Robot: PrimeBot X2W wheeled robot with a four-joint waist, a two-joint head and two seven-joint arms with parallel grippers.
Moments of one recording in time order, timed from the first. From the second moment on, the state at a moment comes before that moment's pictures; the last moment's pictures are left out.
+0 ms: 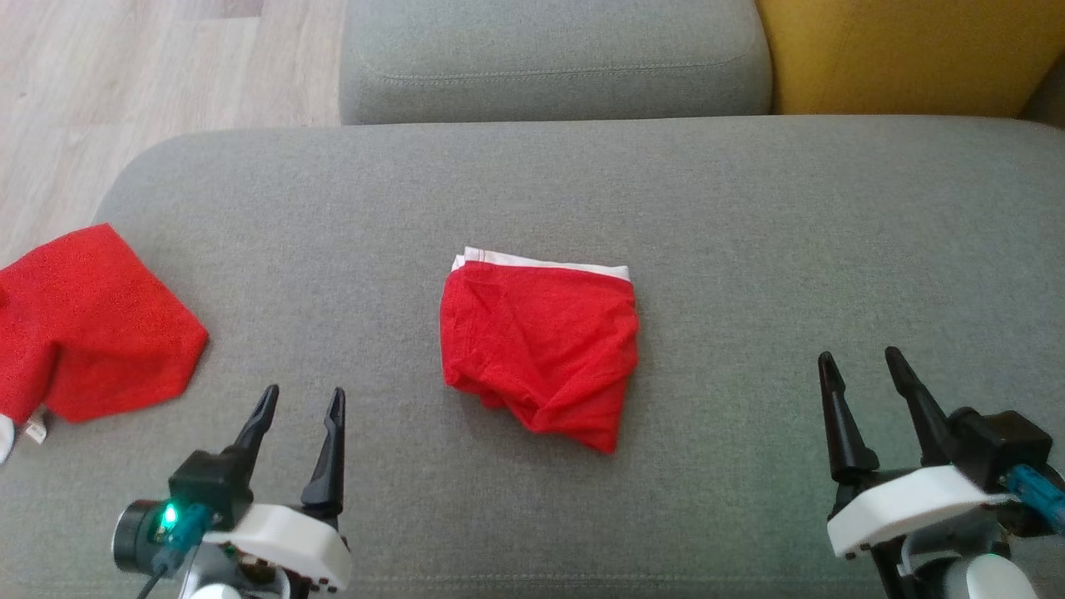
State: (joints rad) left arm 0.06 0.21 -0.27 0.10 -0.24 0.07 -0.17; right arm 0.10 -0.05 0.00 -0.03 0.15 0.12 0.05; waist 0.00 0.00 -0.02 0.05
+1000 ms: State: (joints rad) left arm -0.15 0.16 -0.34 0.15 -0.24 0.03 -0.24; right arm -0.35 -0.05 0.34 0.69 0.39 0.12 0.00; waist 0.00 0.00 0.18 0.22
